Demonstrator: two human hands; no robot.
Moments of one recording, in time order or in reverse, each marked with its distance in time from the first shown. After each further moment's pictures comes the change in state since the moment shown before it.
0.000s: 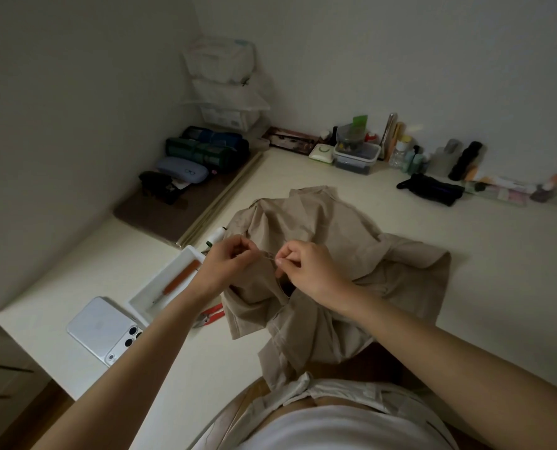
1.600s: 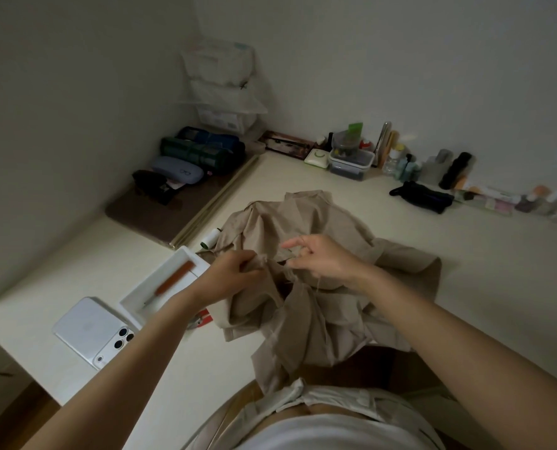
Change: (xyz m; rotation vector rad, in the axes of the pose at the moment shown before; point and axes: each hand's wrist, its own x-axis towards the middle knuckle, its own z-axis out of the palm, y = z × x) left_hand 0.004 -0.005 0.001 0.398 -0.232 0.096; right_hand 0.017 0.007 -0.039 0.109 -0.296 0.184
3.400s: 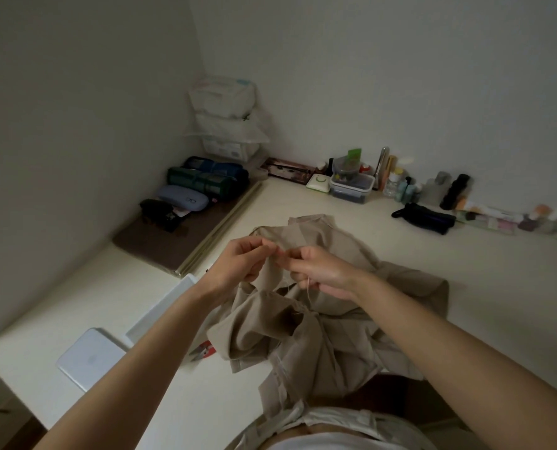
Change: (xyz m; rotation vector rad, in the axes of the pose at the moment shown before) left_hand 0.014 0.044 -0.033 -0.730 0.031 0.028; right_hand 0.024 -0.014 0.001 0.549 -0.154 0.045
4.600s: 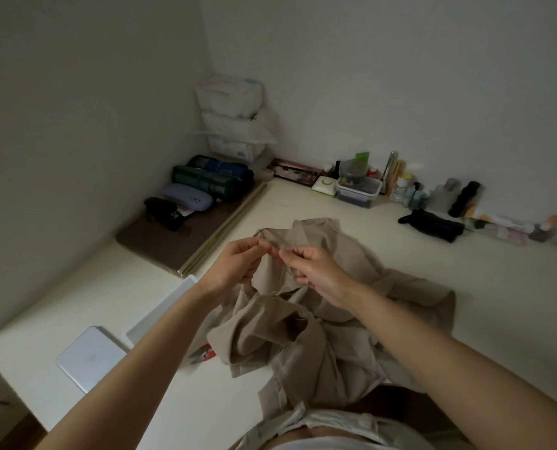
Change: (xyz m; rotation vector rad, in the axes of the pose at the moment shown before) left_hand 0.010 -0.007 -0.009 0.020 0.071 -0.053; right_hand 0.002 -0.003 0.009 -0.062 0.114 -0.141
